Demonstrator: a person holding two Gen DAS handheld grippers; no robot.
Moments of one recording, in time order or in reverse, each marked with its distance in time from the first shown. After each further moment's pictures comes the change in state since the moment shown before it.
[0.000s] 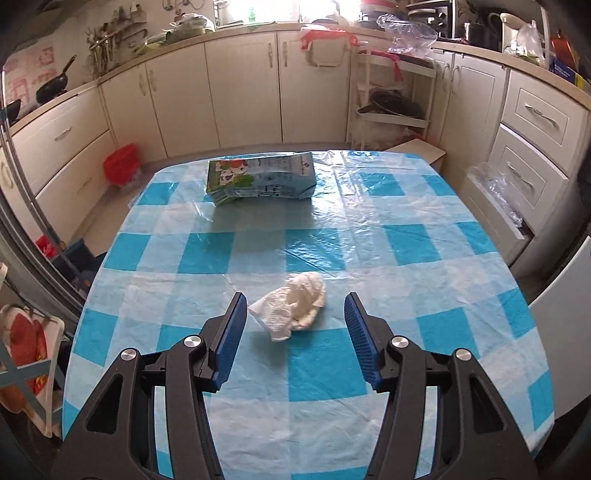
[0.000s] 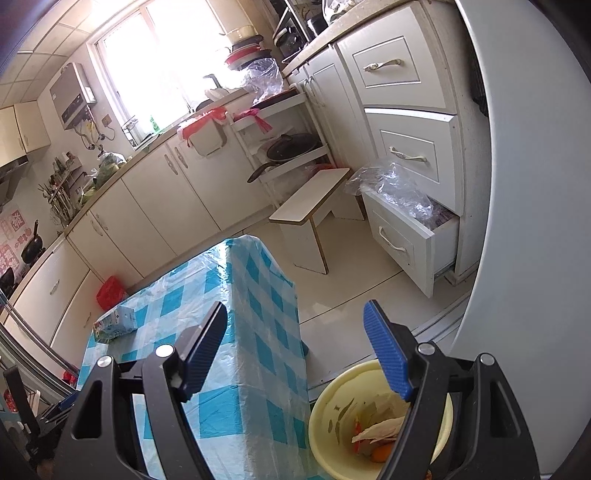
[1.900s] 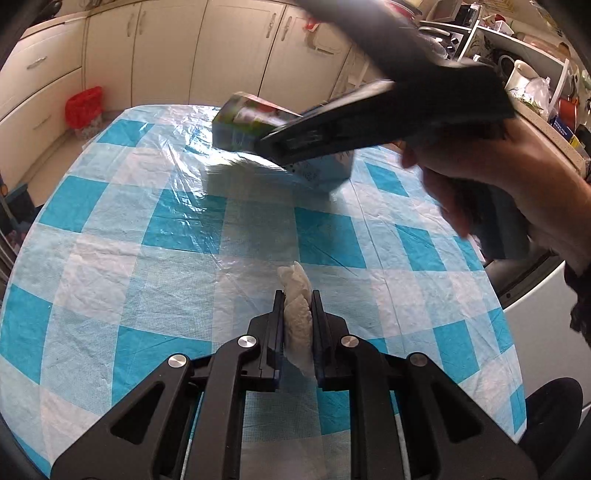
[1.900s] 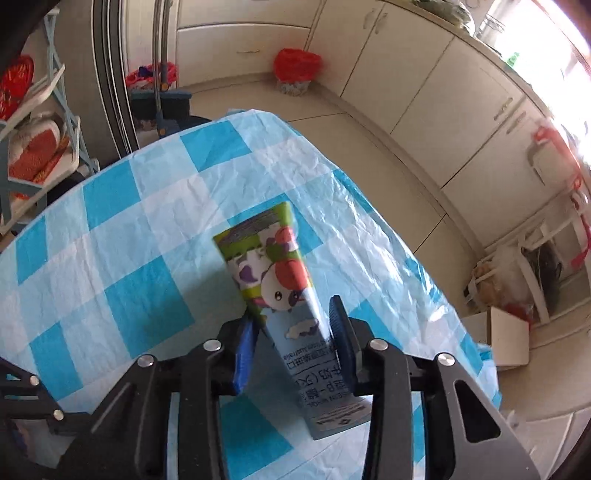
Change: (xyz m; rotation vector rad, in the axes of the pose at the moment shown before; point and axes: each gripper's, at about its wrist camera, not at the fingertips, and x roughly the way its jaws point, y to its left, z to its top) left arm 0.058 0.052 -0.010 -0.163 0.071 -0.281; right arm 0.212 0.384 -0.085 -1.217 0.462 0.319
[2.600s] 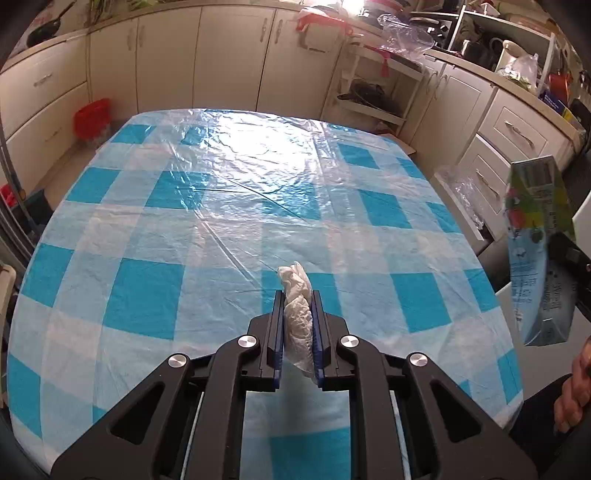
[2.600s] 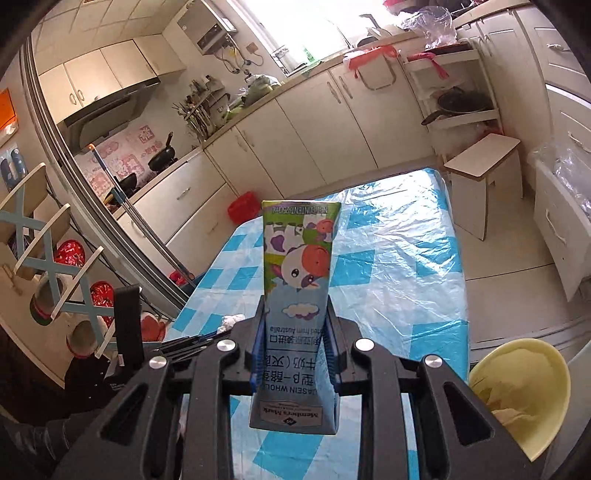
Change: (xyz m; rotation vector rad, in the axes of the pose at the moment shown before) left arm -0.049 -0.053 -0.046 0.052 -0.012 0.067; right arm -0.187 -0.010 -0.278 0.840 -0.514 0.232
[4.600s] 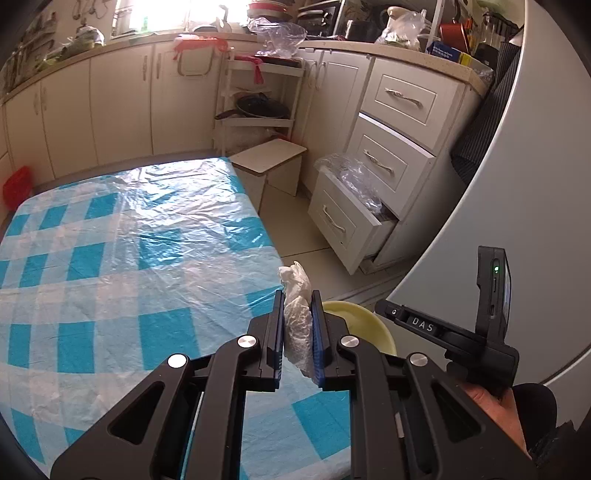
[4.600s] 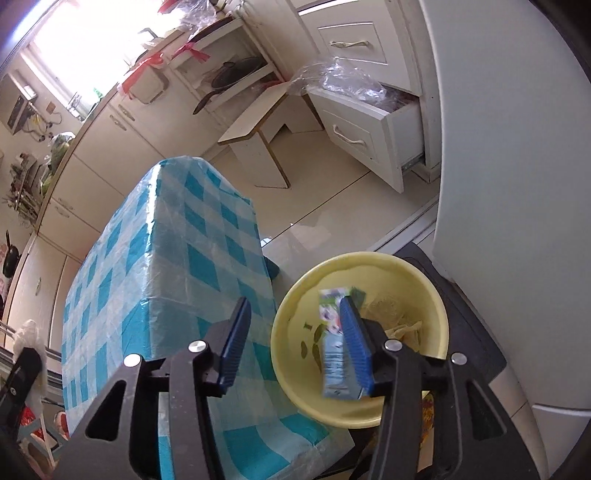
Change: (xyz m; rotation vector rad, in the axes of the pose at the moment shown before) left arm -0.010 -0.206 0.002 0.240 -0.034 -0.224; right arm -0.063 -0.166 -0.058 0.519 -0.019 -0.564
